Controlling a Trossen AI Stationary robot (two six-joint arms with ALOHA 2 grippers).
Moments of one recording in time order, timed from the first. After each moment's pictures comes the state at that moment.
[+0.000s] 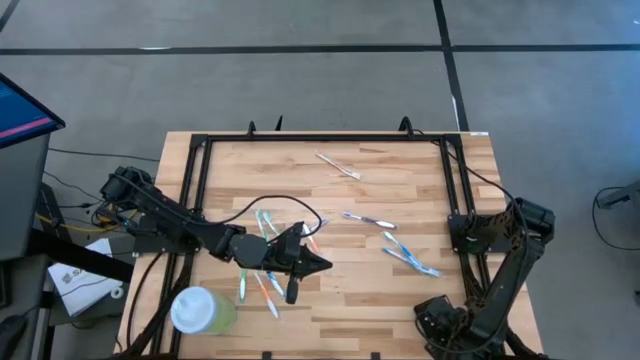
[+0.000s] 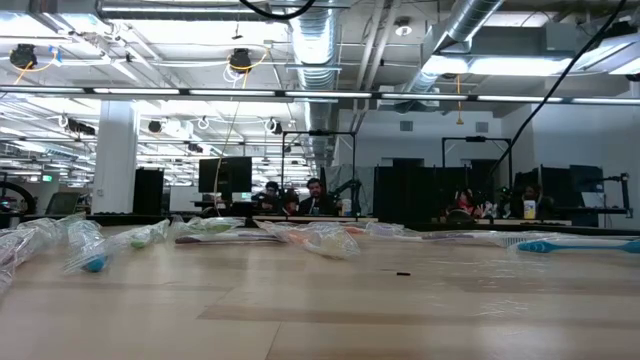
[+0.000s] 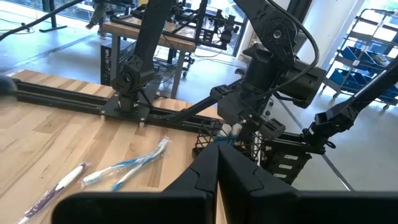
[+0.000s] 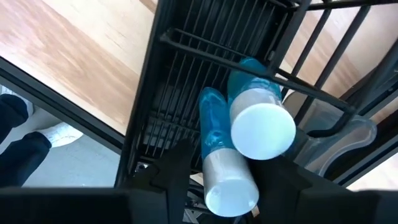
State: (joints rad) left arm -0.45 1.51 1.00 0.39 -0.39 -0.30; right arm 1.10 1.78 1.31 -1.11 -0.11 1.93
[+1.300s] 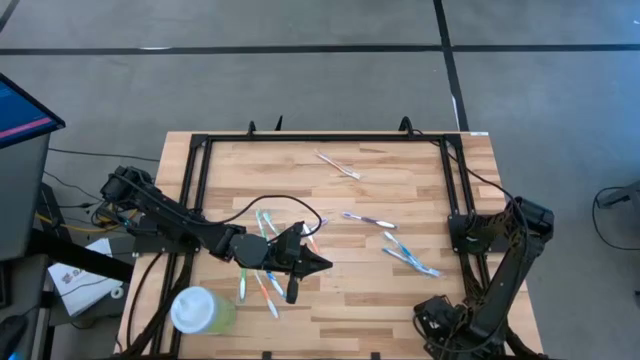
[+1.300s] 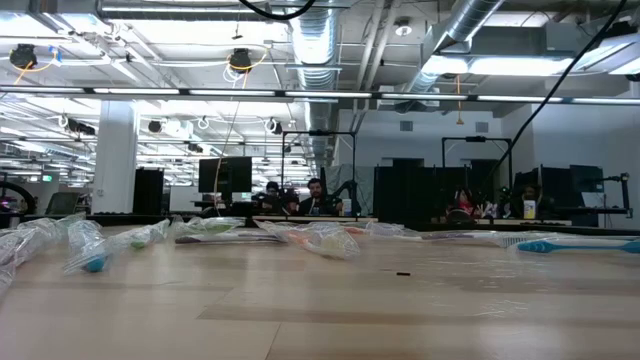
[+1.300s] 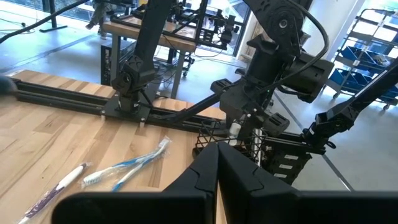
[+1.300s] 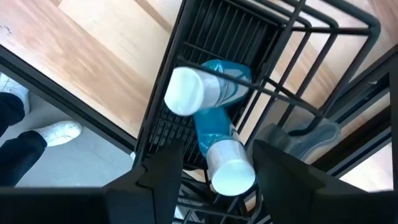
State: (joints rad) left arm -0.45 1.51 1.00 0.39 -0.39 -0.30; right arm 1.08 1.78 1.38 -1.20 -0.10 1.87
